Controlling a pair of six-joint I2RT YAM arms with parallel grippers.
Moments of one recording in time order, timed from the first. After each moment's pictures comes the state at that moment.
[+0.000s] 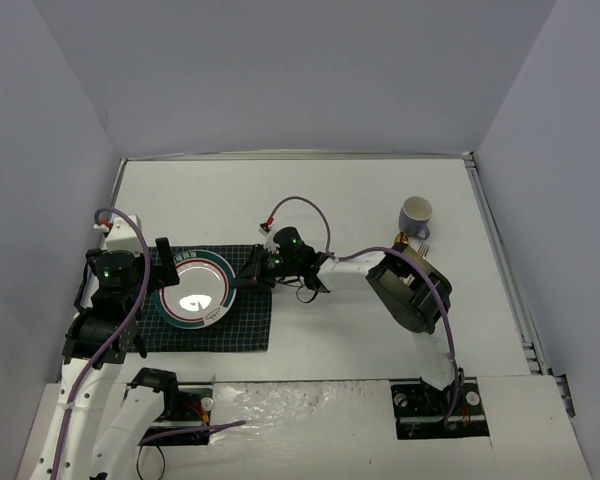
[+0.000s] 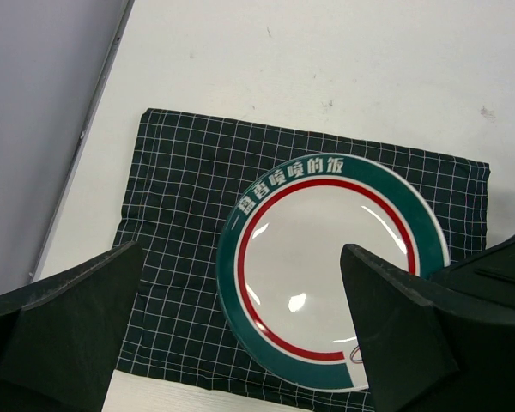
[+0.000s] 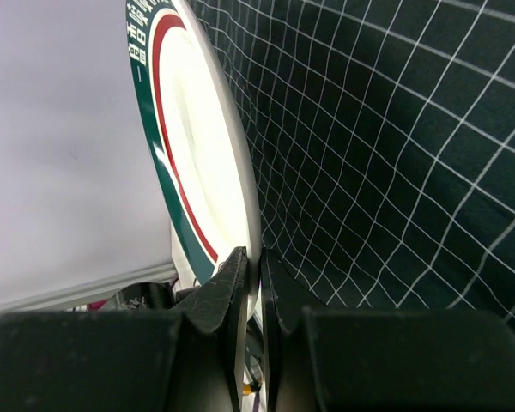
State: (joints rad) left arm -0.14 0.63 0.85 -0.70 -0.30 -0.15; right arm 0.84 2.03 1.13 0.44 -0.53 1.10
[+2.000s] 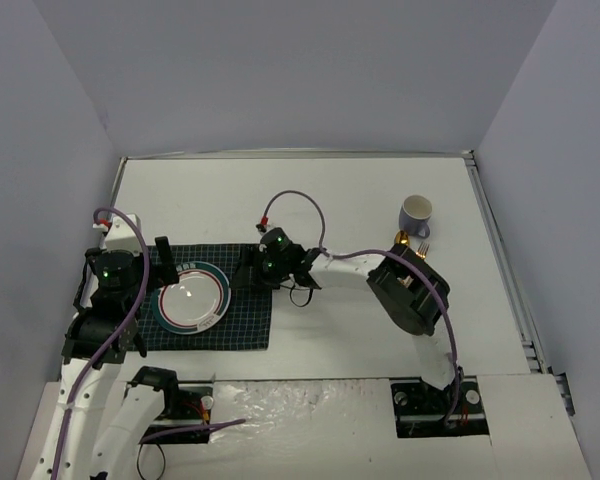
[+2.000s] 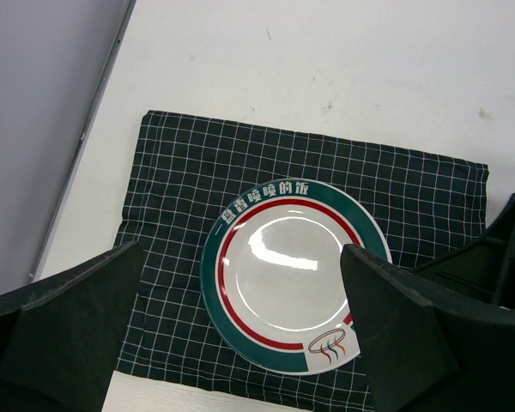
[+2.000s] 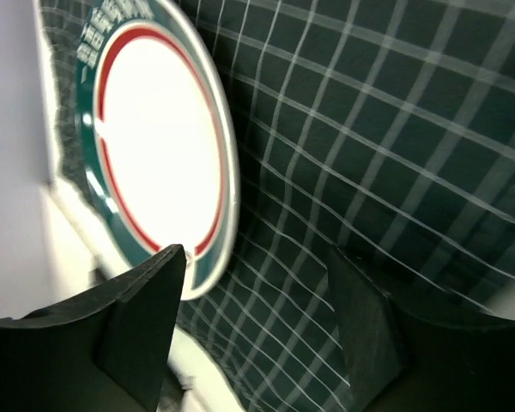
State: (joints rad) left arm -0.14 0.62 0.85 -0.70 -0.30 -0.15; right arm 0.89 2.06 1.24 0.15 -0.28 0.90
